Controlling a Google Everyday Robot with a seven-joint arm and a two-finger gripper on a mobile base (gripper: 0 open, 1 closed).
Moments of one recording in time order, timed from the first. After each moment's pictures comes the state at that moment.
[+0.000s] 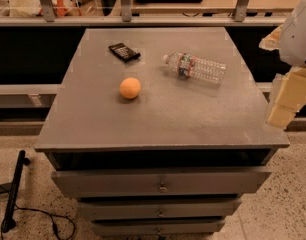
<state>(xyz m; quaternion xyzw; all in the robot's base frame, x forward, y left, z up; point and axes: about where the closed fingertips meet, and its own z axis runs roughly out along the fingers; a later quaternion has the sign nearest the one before) 0.438 -0.216 0.977 -0.60 0.78 -0.04 0.16</state>
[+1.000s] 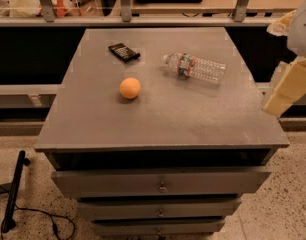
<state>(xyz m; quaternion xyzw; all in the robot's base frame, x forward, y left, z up) 0.454 -0.216 0.995 -0.57 0.78 -0.04 0.23</state>
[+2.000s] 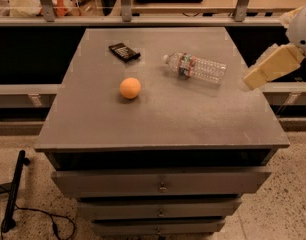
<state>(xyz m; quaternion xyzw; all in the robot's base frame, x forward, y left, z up) 0.513 -0.234 0.999 -0.43 0.82 0.00 0.38</state>
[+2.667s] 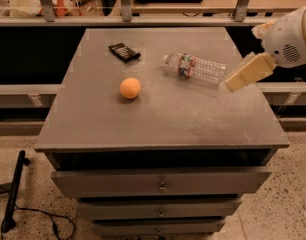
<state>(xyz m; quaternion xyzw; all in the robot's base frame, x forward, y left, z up) 0.548 -0.209 0.966 -0.45 0.79 0.07 0.40</state>
